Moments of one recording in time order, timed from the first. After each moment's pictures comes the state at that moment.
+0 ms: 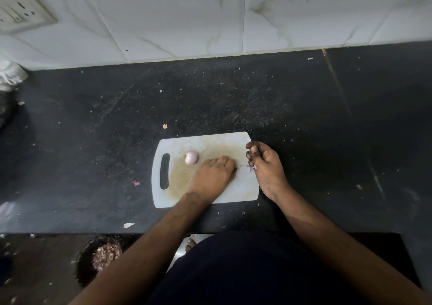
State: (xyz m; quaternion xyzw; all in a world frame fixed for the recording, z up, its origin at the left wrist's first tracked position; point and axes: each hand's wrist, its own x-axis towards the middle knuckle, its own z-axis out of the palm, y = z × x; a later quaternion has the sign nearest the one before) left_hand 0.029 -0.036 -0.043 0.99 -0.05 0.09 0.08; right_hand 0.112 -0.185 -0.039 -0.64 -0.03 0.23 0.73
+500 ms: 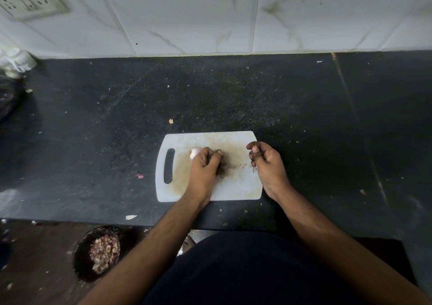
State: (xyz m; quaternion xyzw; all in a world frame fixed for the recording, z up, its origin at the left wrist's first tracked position) left_hand 0.012 -0.042 -0.023 0.61 0.31 0.13 0.72; right_hand 0.109 -0.184 -0.035 -0.71 -0.05 0.22 0.67
